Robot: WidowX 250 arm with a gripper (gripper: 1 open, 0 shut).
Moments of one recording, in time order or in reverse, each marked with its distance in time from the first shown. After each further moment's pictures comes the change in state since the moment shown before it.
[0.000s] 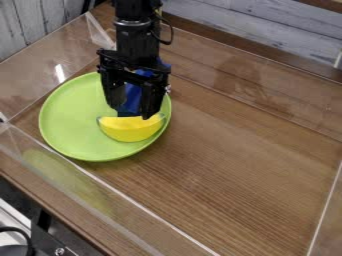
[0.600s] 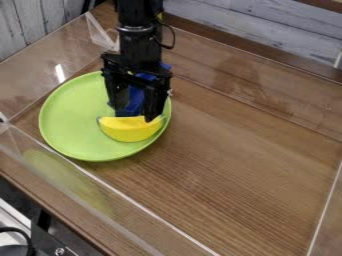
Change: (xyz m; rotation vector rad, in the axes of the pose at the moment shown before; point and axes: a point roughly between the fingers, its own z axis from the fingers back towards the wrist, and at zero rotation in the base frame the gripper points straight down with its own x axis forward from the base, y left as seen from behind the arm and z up) arm 0.009 0.000 -0.008 0.003 -0.016 -0.021
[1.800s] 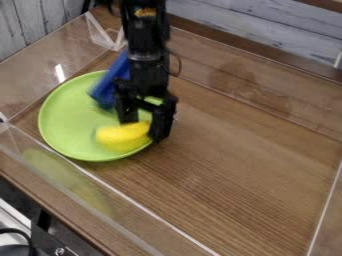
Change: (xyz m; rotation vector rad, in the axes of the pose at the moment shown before) arm 0.011 -0.002 -0.032 0.001 0.010 -0.044
